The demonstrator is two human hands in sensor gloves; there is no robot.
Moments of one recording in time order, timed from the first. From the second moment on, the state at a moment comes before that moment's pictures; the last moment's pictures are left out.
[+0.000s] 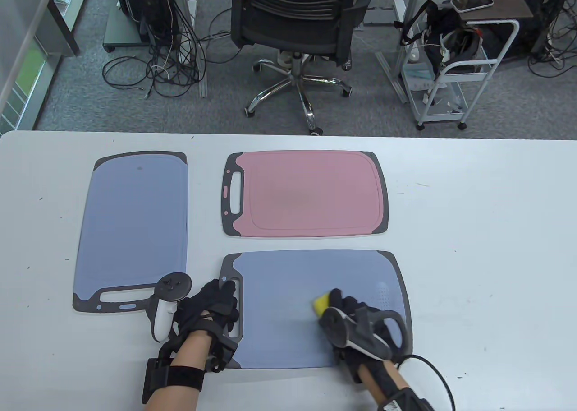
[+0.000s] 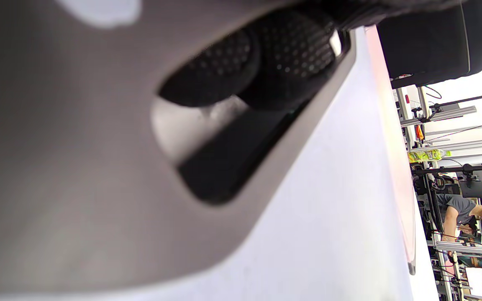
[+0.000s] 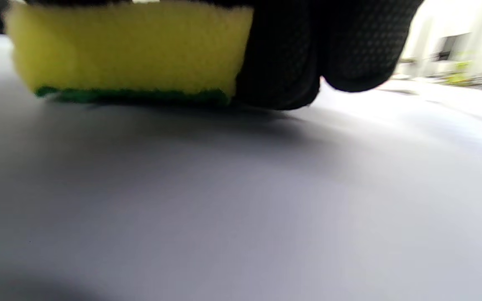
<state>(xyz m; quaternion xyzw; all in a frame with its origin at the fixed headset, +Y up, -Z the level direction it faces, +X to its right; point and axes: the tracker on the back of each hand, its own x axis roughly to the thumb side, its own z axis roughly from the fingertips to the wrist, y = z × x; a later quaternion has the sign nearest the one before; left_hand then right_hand) -0.220 -0.826 -0.208 -0.25 0.15 0.52 0.80 0.050 -0.763 -0.170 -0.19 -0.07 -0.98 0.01</state>
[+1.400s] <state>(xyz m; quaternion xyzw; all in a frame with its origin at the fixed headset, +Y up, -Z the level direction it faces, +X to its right) -0.222 -0.828 -0.208 -0.25 0.15 0.53 0.79 0.135 -0.778 -0.155 -0.15 -0.01 -0.99 0.03</state>
